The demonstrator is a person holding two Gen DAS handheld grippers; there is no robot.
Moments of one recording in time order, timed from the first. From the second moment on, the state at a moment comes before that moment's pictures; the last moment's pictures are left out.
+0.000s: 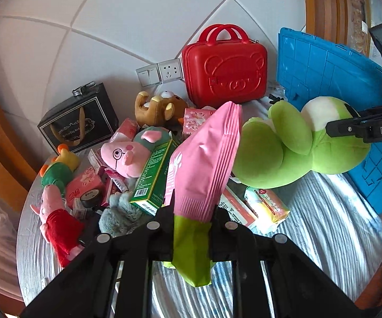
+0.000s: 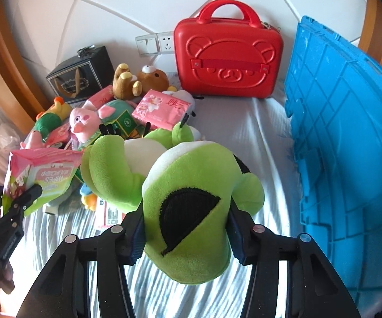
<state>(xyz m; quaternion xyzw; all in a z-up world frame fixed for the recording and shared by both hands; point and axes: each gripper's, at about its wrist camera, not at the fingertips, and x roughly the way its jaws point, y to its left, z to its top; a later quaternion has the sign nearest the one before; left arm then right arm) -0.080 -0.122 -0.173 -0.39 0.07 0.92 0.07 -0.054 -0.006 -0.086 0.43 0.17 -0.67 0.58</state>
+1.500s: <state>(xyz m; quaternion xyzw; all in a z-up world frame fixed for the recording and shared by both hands) -0.061 0.056 0.060 -0.24 0.09 0.95 0.18 -0.193 0.221 0.079 0.31 0.04 -0.74 0.60</state>
